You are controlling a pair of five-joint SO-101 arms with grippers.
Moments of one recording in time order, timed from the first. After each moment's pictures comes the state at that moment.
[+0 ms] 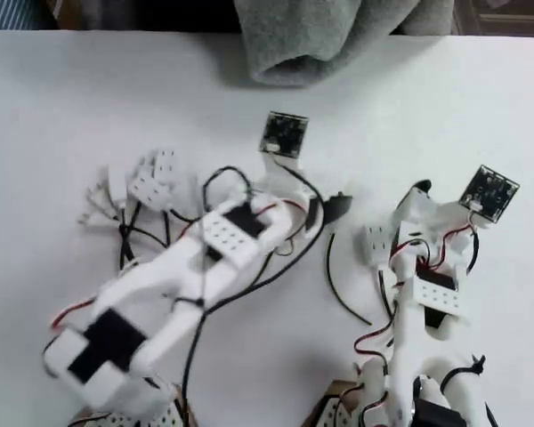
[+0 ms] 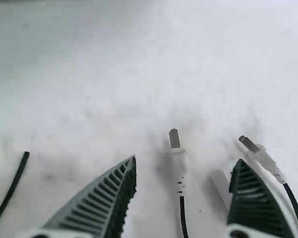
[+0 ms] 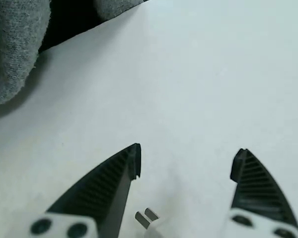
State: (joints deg) left arm 32.5 1.9 31.9 20.4 22.5; right arm 15.7 -30.7 71.7 -5.6 -12.3
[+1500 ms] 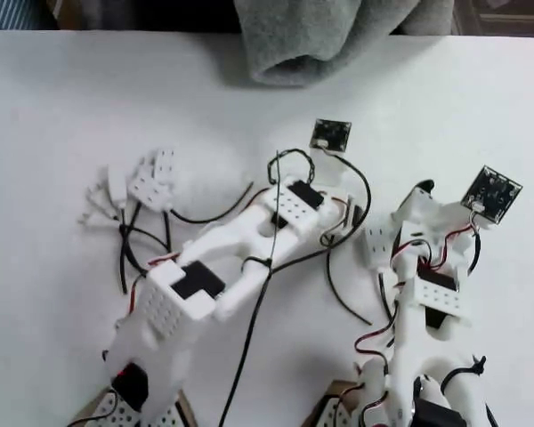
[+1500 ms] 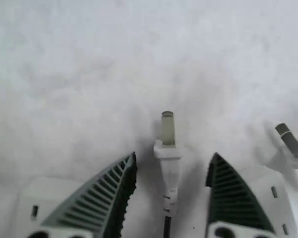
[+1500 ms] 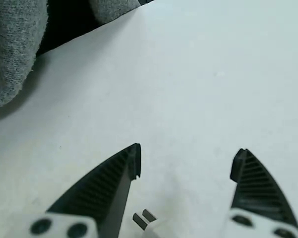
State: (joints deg) left arm 36.2 36.2 -6.6 43.1 29.1; right arm 16.3 -30.7 71.7 -6.0 -12.3
